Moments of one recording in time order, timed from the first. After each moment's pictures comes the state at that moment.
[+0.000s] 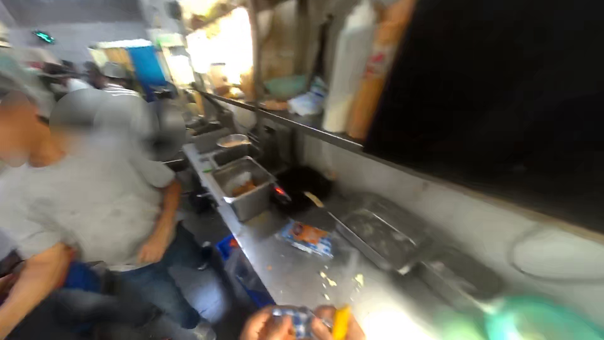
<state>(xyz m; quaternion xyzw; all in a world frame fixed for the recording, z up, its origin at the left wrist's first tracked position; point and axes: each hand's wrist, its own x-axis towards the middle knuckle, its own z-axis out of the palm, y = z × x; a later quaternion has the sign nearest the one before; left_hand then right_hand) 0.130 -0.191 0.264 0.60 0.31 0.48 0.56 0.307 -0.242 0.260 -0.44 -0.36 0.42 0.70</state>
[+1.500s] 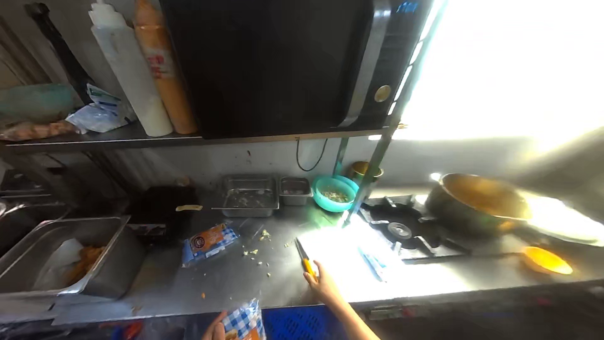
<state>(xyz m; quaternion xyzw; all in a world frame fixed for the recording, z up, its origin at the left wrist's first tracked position) 0.052 -0.115 0.213 0.72 0.20 0.37 0.56 0.323 -0.325 0.124 -0.90 -0.11 0.13 0.39</state>
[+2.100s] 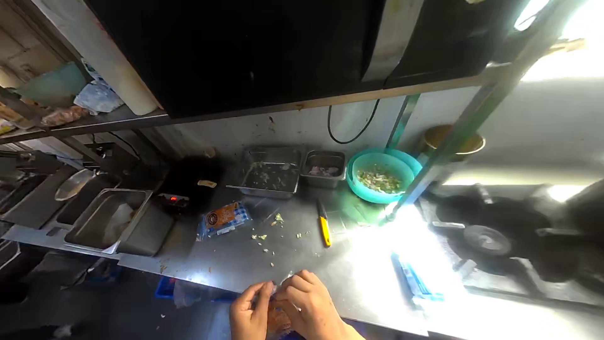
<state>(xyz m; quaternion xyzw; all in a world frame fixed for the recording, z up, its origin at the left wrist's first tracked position) 0.198 -0.204 0.239 0.77 0.25 0.34 0.47 0.324 -0.318 0.208 -0.66 -0.56 -0.04 0.50</state>
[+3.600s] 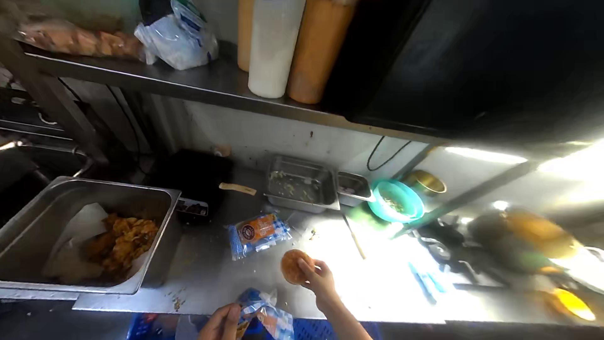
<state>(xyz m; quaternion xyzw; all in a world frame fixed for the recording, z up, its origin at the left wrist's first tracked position) 0.035 0.114 0.191 0.61 0.18 0.33 0.70 0.260 -0.054 0.162 -0.74 0.12 0.21 0.63</state>
